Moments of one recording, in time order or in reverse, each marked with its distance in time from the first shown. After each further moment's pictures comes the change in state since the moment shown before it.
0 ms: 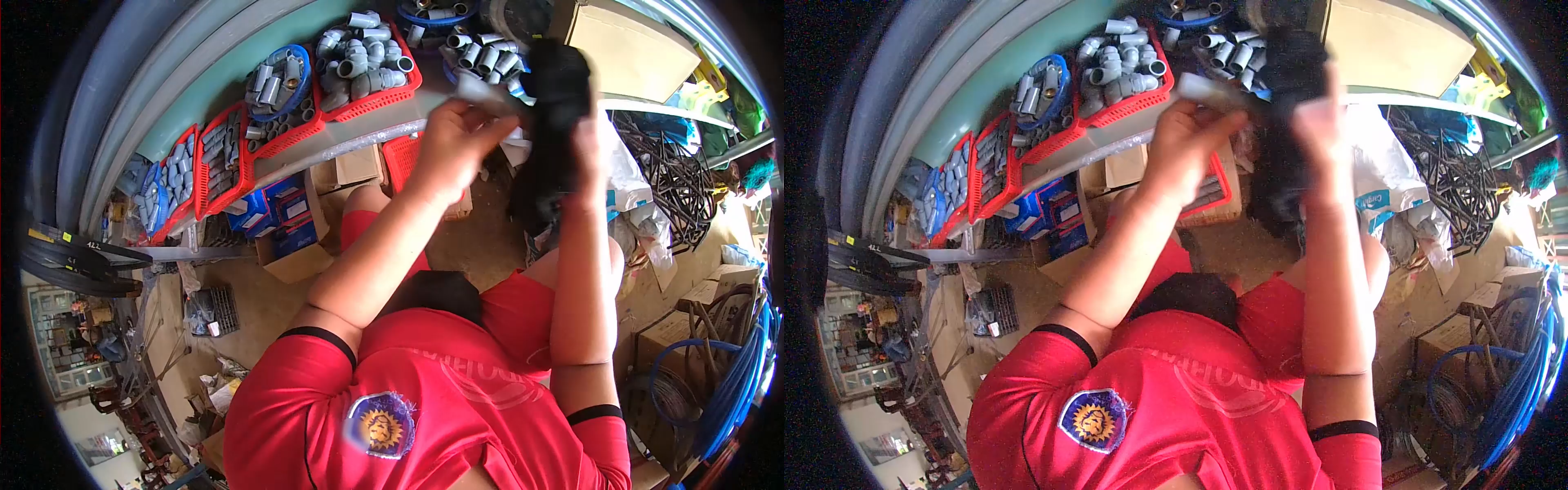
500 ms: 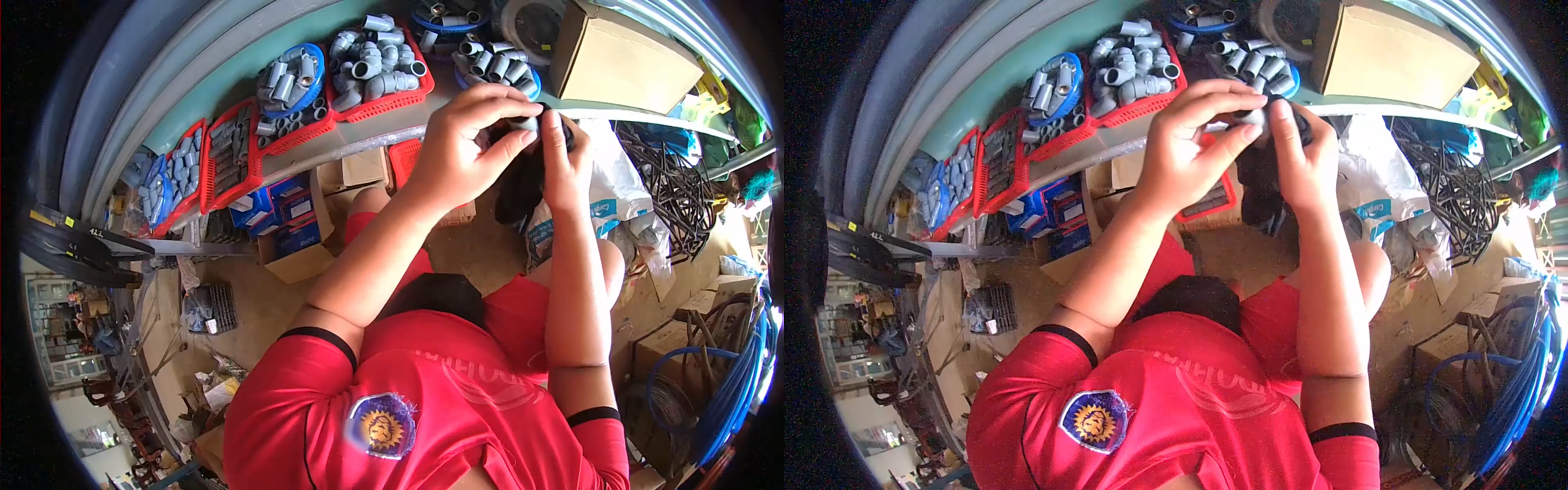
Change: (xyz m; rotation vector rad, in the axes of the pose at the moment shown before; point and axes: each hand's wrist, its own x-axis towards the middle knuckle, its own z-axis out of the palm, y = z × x) left_hand -0.006 0.052 -0.004 0.562 -0.210 0.578; right_hand -0.004 -0.005 0.031 -0.640 0.027 0.018
